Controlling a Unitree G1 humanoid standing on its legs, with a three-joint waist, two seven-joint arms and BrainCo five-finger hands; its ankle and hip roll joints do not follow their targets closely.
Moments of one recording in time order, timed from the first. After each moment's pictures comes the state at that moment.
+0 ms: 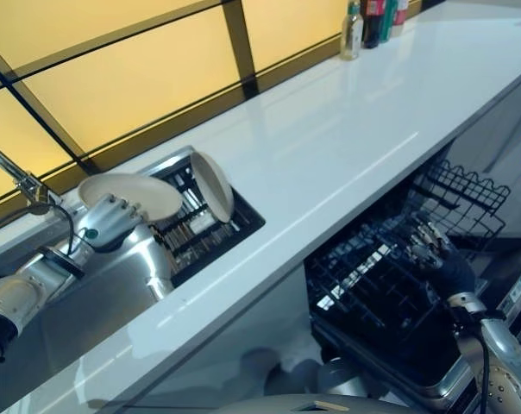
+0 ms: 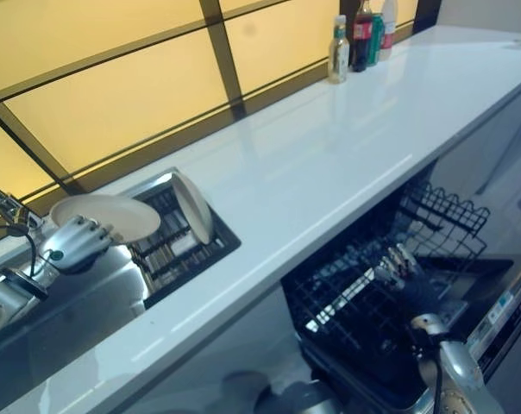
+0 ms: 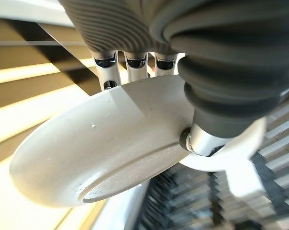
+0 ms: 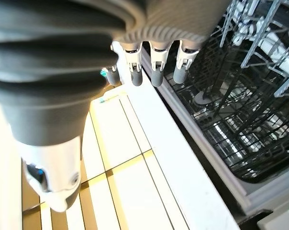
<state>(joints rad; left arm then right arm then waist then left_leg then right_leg) -0.28 1.23 -0.52 0.42 1.07 -0.16 0.74 0.35 -0.64 0.01 -0.20 0.90 -0.15 0.07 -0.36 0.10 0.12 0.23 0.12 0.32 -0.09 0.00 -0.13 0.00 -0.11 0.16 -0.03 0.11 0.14</state>
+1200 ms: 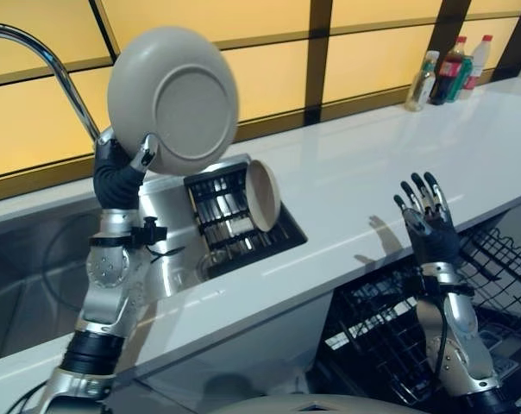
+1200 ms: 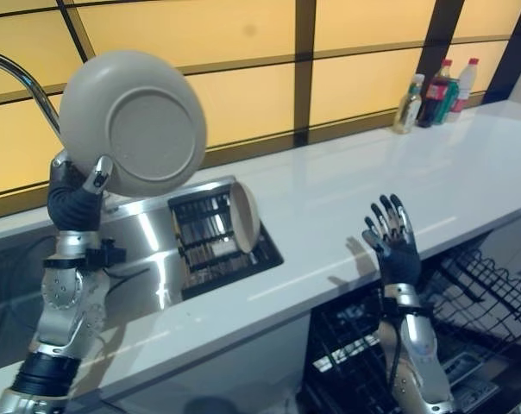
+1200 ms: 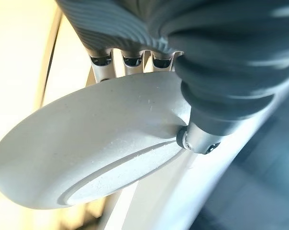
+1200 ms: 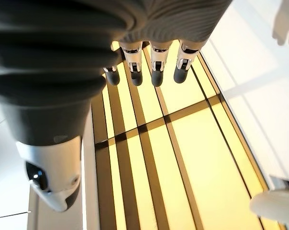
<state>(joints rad) -0.17 0.44 -0.07 -0.15 -0.79 -0.50 -0.04 0.13 -0.42 0.10 -0.19 0.78 -0.34 -0.07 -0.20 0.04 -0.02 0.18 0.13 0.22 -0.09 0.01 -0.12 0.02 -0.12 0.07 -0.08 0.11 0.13</state>
